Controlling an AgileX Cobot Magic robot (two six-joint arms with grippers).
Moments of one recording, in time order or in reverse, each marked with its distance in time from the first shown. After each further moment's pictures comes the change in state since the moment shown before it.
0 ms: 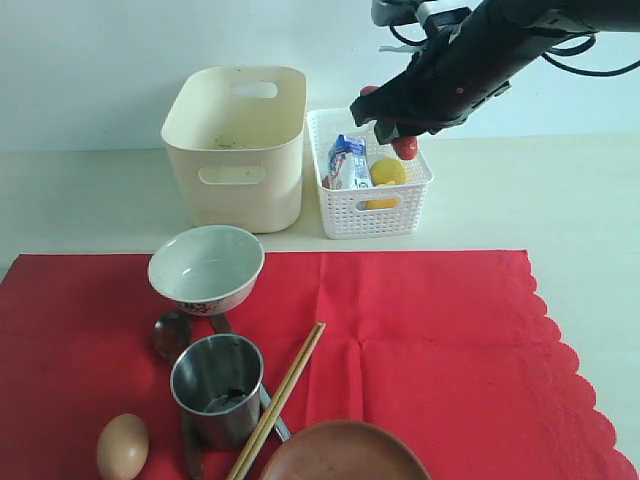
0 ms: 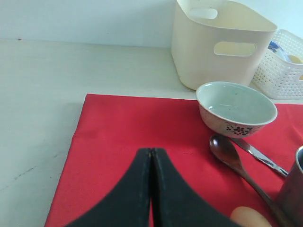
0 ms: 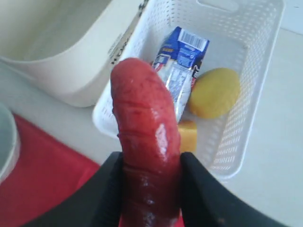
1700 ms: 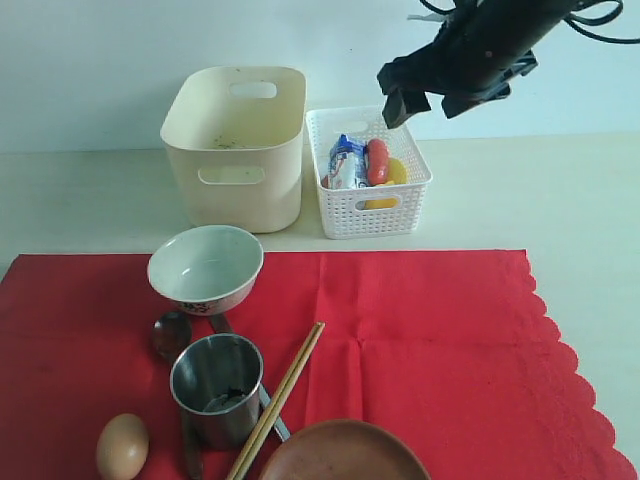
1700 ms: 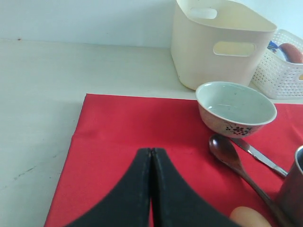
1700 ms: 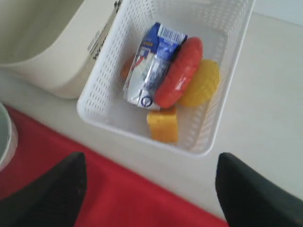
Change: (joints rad) left arm 0.000 0.000 0.000 0.000 0.000 0.000; right arm -0.070 0.008 -0.108 0.015 0.184 0.002
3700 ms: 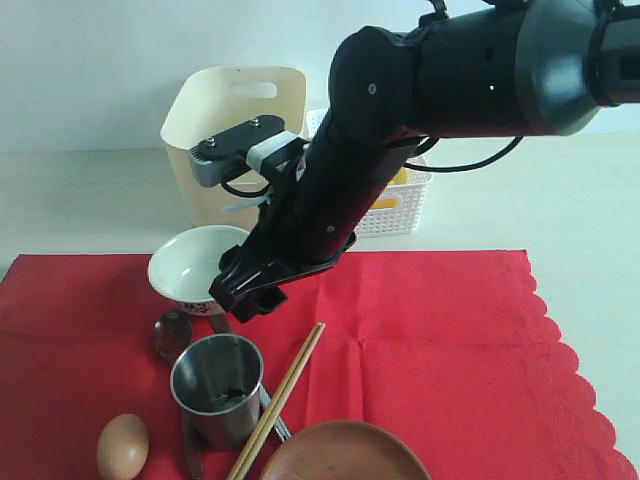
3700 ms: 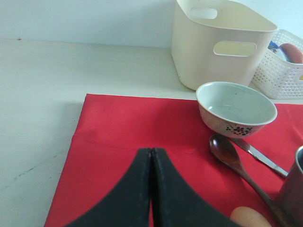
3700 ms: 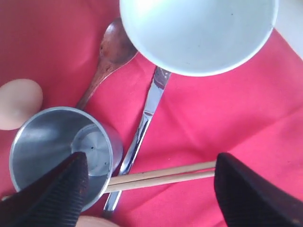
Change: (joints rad) left arm 0.000 0.000 0.000 0.000 0.000 0.000; right arm 0.461 -0.032 0.261 0.032 -0.050 -0.077
